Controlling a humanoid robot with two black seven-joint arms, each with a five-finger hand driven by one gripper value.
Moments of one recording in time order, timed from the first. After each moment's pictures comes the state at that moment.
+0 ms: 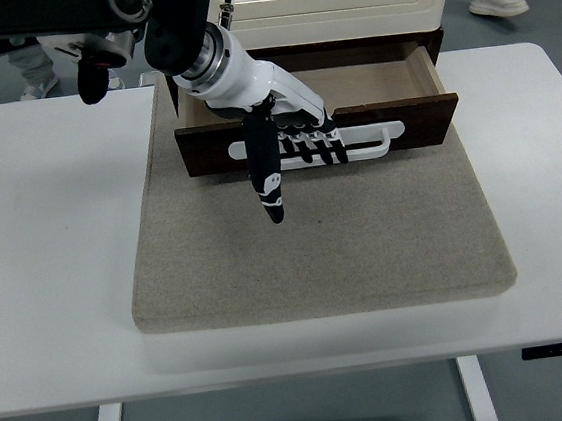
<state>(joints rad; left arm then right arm) -2.12 0.39 0.51 -1.45 0.19 -0.49 0.25 -0.03 0.00 0.13 0.15 -0.15 0.22 -0.01</state>
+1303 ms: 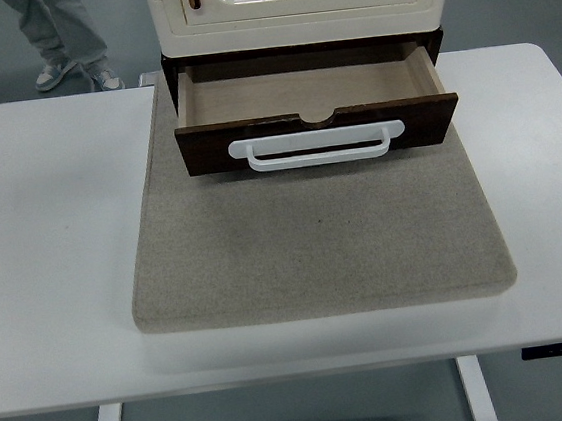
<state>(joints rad) -1.97 0.52 -0.49 -0.87 0.20 -0.45 0.05 -0.03 0.00 0.13 0.15 -0.15 0.22 -0.01</state>
